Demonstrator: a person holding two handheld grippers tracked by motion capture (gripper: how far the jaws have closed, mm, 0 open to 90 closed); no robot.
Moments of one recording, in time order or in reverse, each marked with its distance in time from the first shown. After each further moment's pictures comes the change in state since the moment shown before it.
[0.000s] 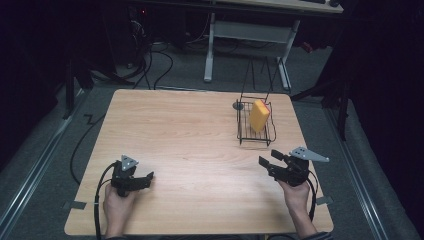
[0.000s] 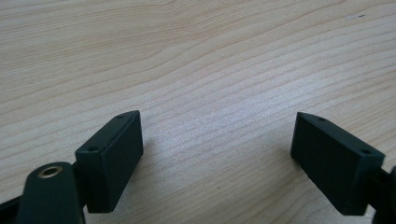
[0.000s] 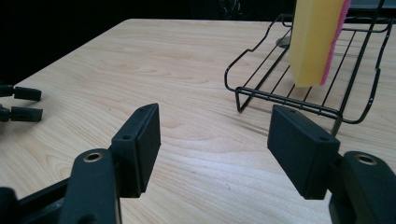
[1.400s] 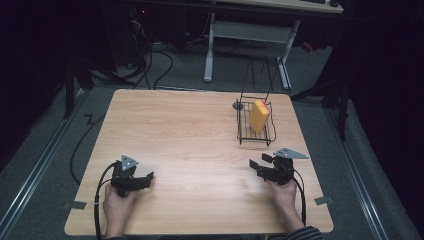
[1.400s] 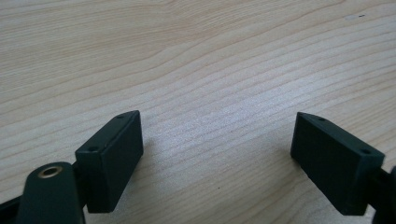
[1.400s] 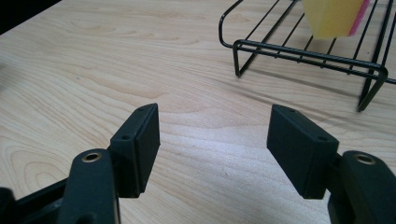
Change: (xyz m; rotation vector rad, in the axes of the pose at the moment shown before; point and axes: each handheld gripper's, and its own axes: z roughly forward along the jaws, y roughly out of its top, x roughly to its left) left arm 0.000 0.000 0.000 0.000 0.000 0.000; right arm -0.007 -0.024 0.047 0.114 -0.037 0.000
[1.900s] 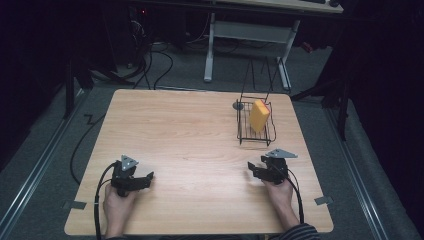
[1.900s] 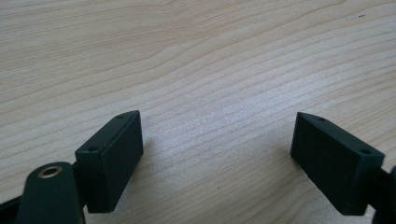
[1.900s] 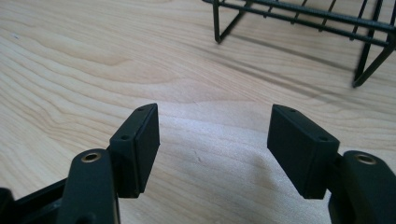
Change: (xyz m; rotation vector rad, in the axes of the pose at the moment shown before) left arm 0.000 0.000 0.000 0.000 0.000 0.000; right arm -0.003 -0.011 0.026 0.110 -0.106 -0.058
